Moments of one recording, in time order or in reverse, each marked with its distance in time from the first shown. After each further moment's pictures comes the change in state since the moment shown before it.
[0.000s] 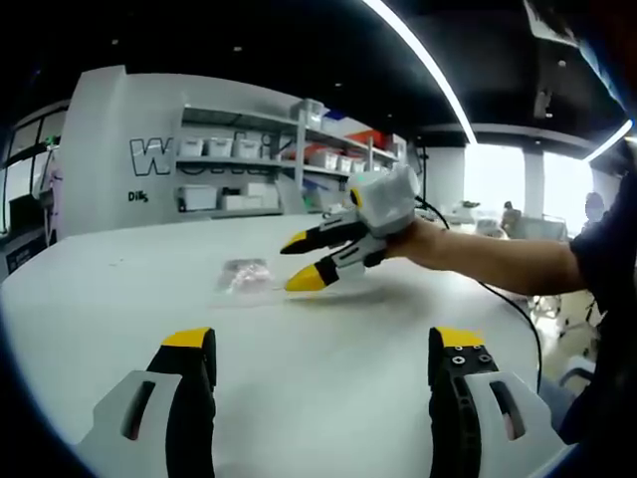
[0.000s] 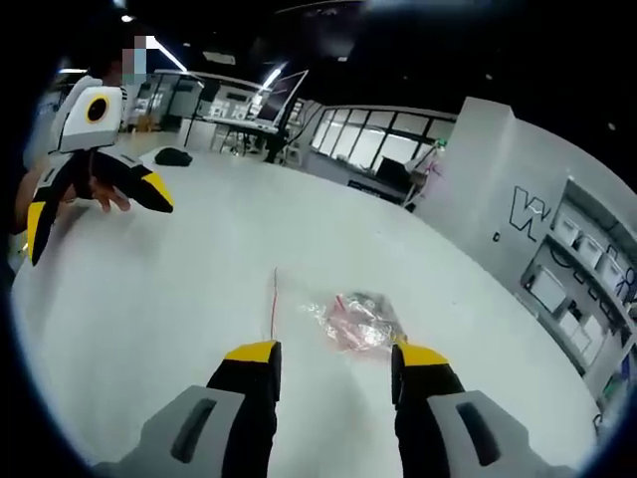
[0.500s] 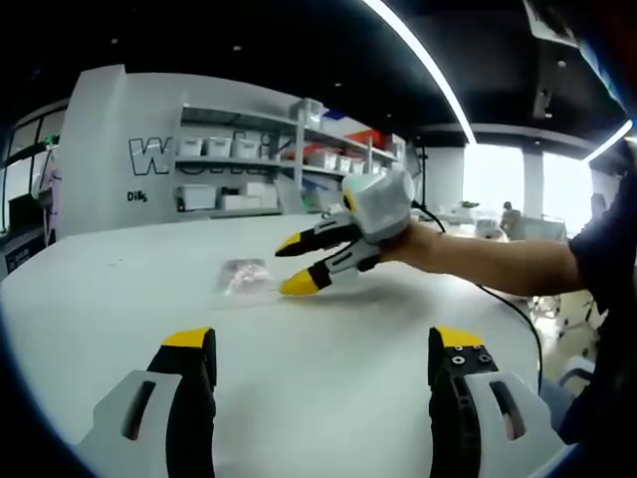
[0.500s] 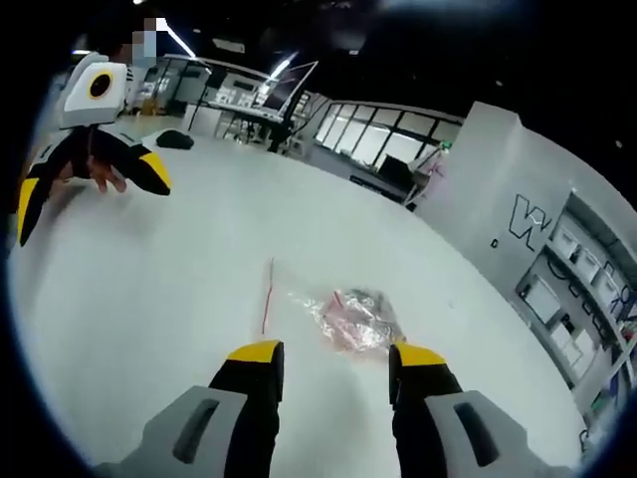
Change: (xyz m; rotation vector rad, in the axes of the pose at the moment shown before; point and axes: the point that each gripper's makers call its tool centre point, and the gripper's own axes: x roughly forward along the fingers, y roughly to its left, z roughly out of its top) left arm 0.003 0.000 0.000 -0.001 0.000 -0.004; right arm 0.012 -0.001 -0.003 -0.076 0.029 -0.015
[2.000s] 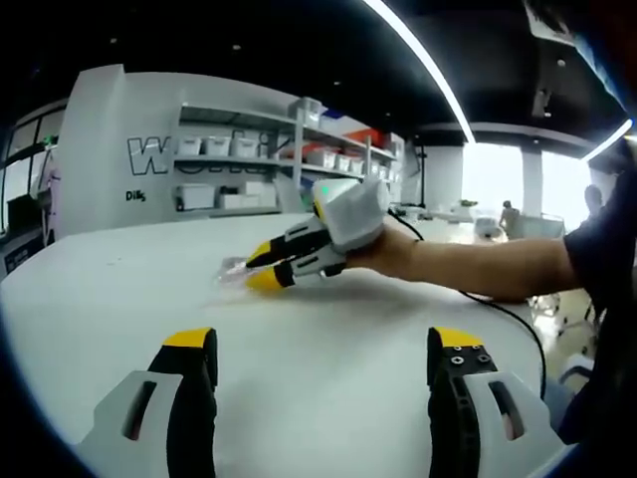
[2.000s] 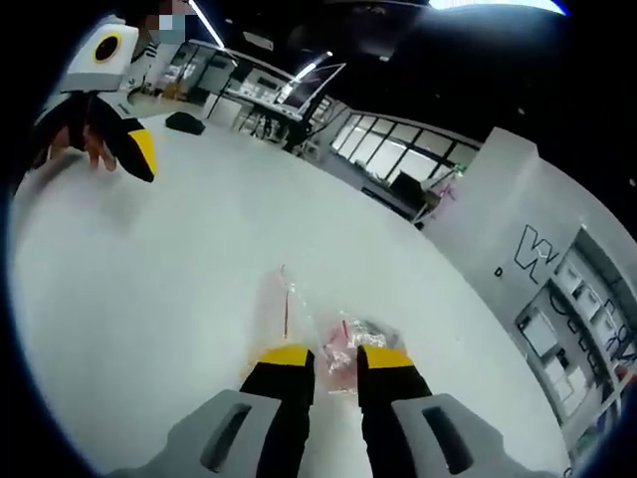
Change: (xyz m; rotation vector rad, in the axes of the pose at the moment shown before) left arm 0.002 0.002 -0.004 0.004 0.008 -0.006; right arm 0.040 0.002 0.013 -0.108 -0.052 0.030
